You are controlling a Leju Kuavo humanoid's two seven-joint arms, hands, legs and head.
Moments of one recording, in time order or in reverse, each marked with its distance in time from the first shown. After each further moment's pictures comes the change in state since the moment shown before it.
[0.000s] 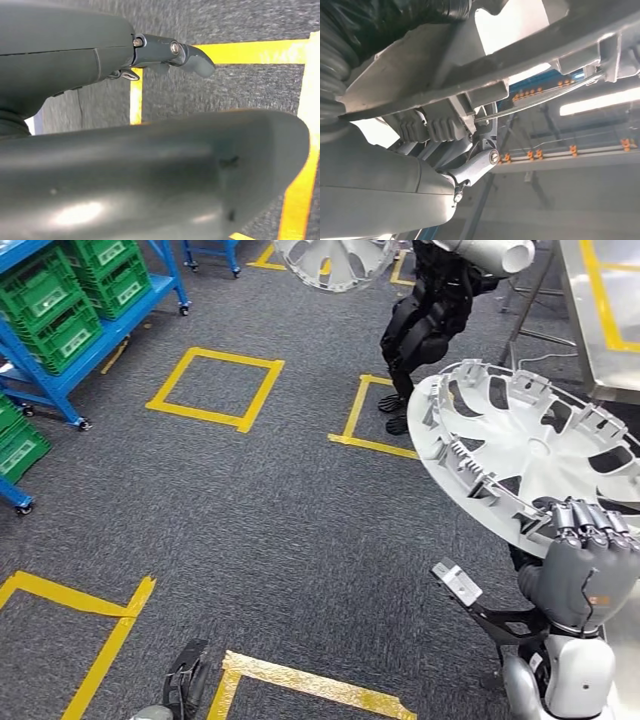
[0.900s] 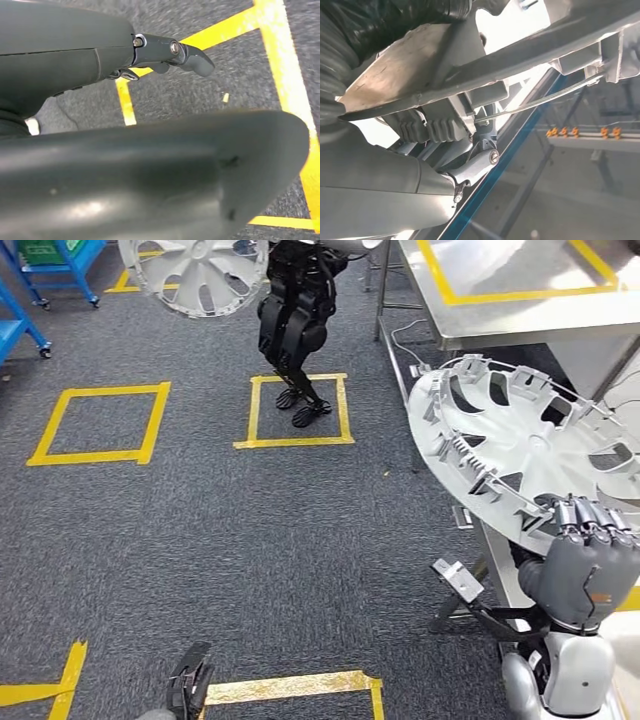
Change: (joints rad) left arm 0.004 -0.016 -0.003 0.003 -0.008 -0.004 -0.014; right arm -0.008 0.001 0.003 -0.002 0.000 0.000 0.021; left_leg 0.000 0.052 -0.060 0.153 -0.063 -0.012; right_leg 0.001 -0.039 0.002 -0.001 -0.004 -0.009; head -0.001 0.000
